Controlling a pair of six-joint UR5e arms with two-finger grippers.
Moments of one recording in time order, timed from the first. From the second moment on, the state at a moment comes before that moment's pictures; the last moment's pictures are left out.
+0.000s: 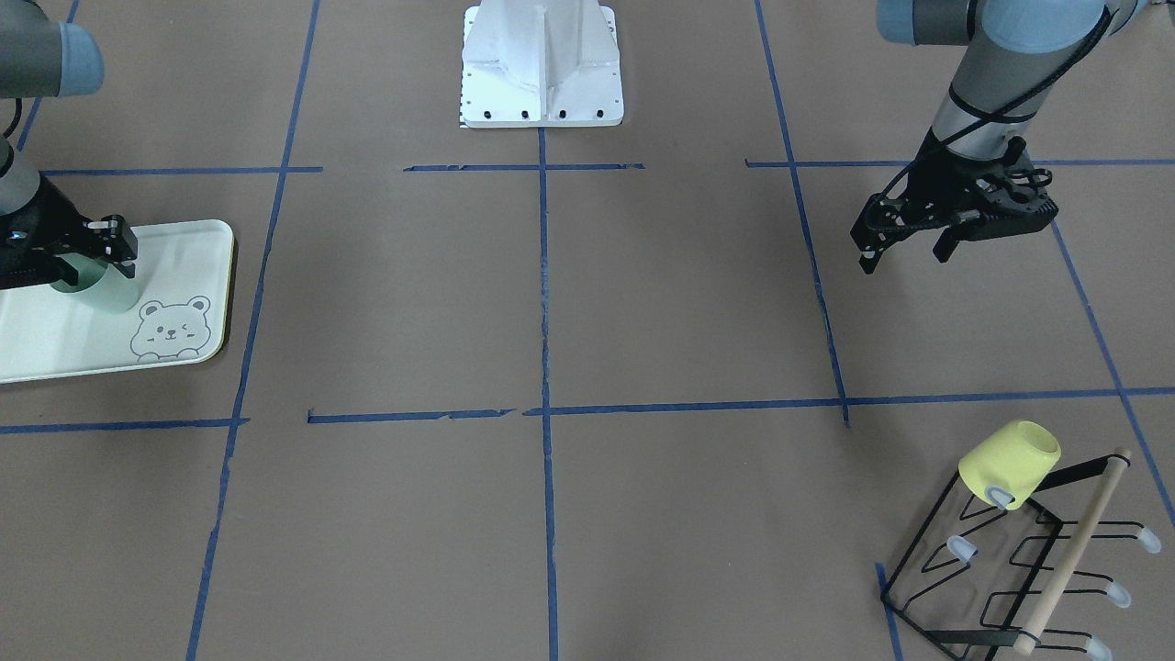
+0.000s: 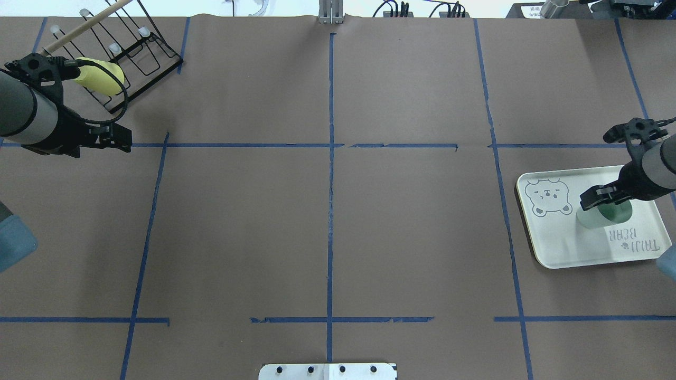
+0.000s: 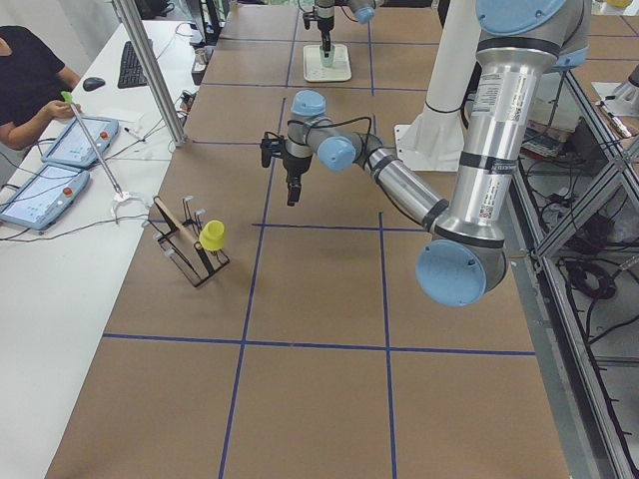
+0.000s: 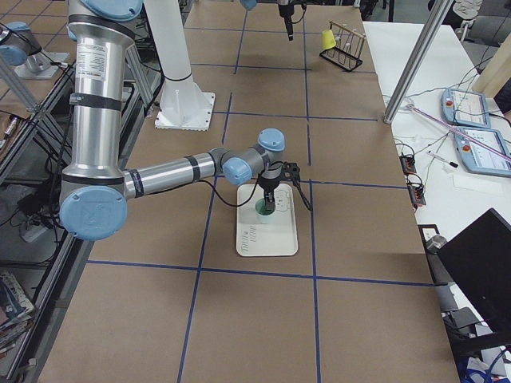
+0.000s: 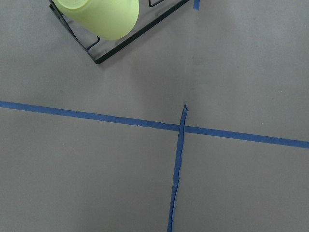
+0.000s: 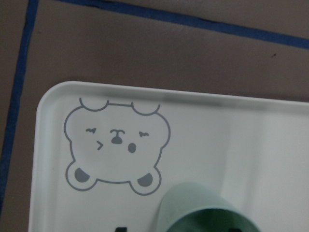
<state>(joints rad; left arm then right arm) -0.89 -1.74 -2.03 -1.66 -1.95 -1.04 0.96 -1.69 1.90 -1.29 2.12 0.59</state>
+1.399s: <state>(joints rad) -1.56 -1.40 -1.92 -1.46 -2.41 0.09 1.49 -1.79 1.96 -1.65 2.32 -0.09</state>
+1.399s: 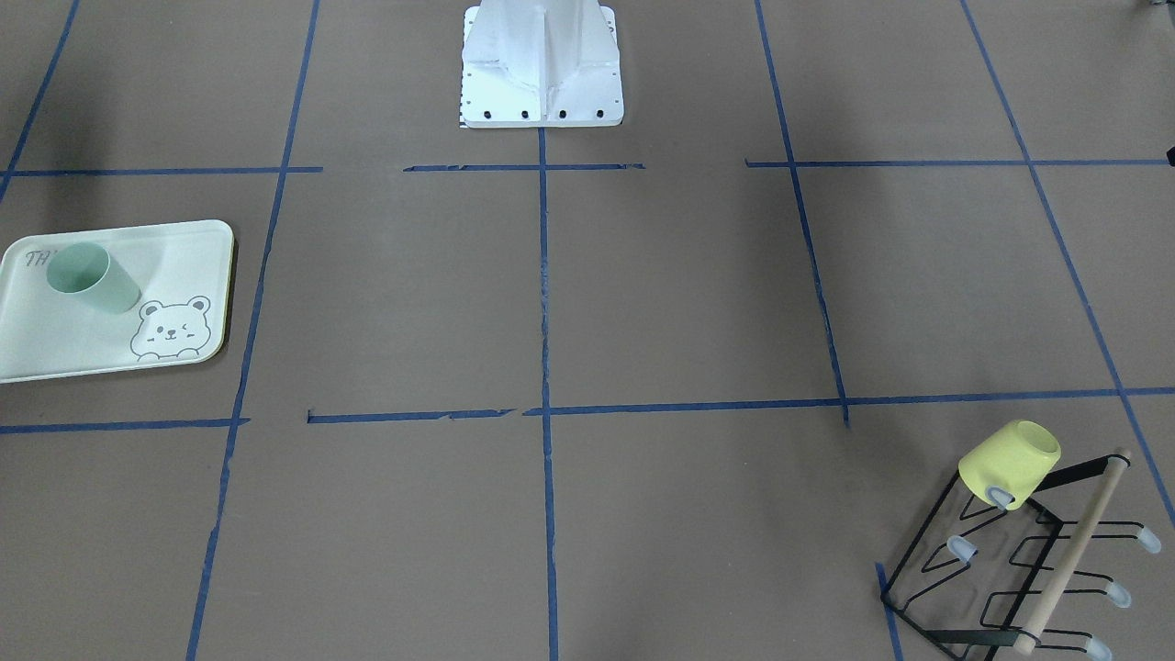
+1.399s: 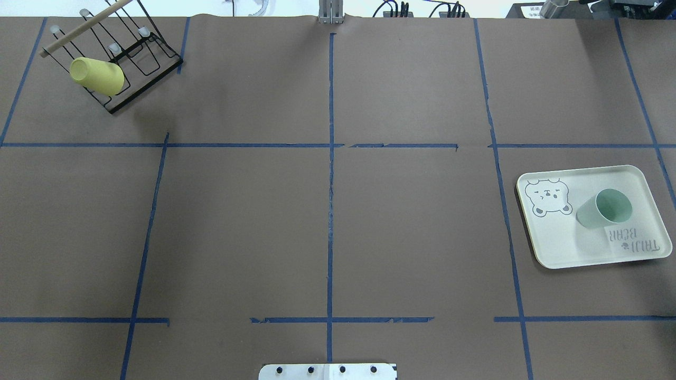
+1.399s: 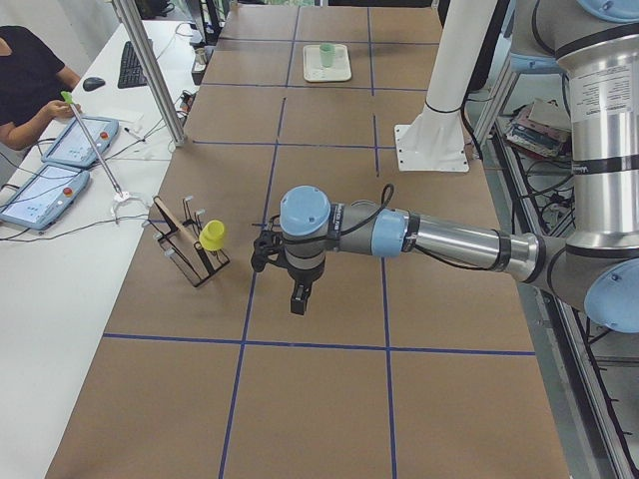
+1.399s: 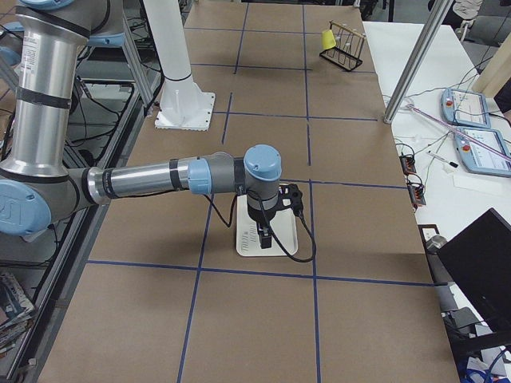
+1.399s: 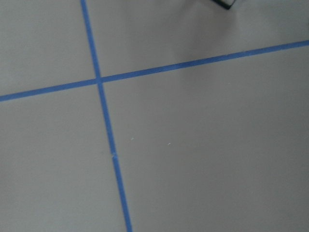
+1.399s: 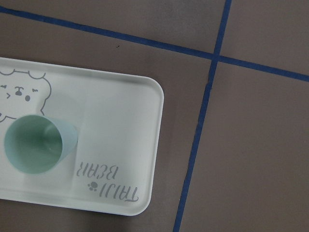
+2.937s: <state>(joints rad) -1.57 -1.39 -1.92 -1.37 -2.41 0.09 1.43 -1.76 1.94 -1.82 2.33 -0.23</state>
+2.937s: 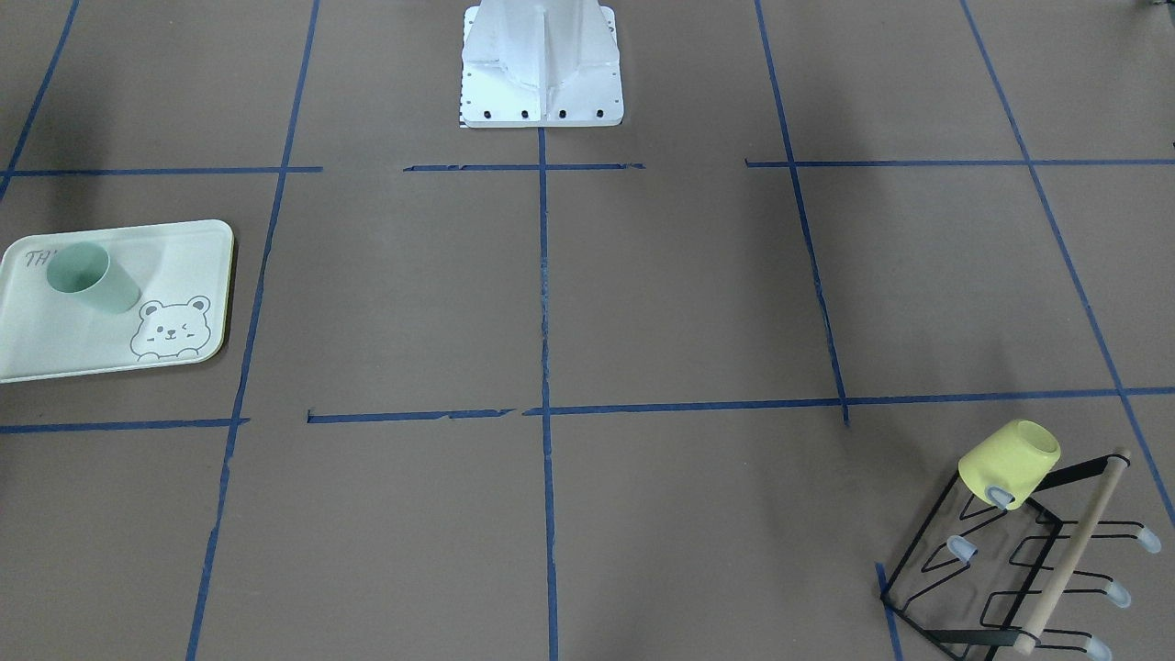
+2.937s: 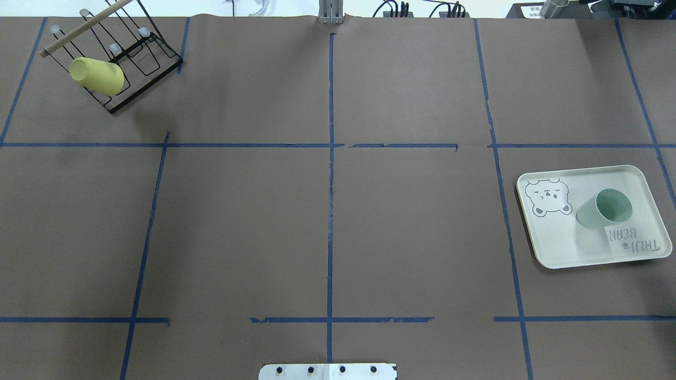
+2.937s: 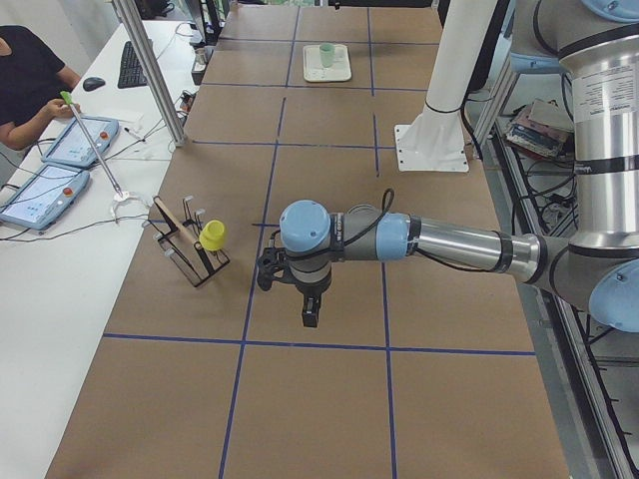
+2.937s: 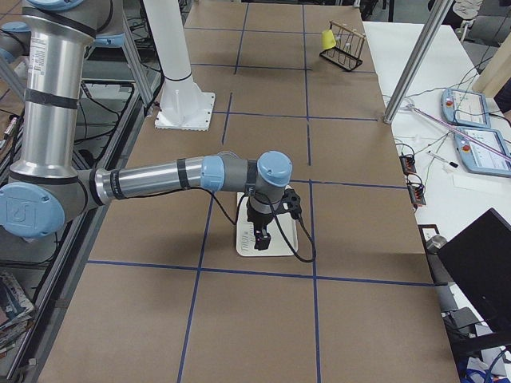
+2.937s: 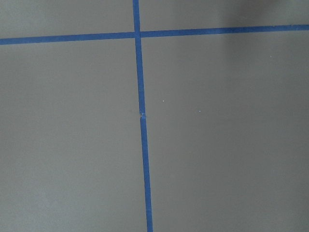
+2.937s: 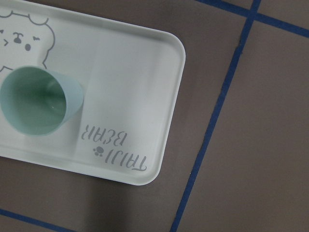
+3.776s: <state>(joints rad) -1.56 -1.41 -1.90 -1.37 -2.40 0.09 1.48 -1.77 1.94 -1.80 2.39 -0.22</state>
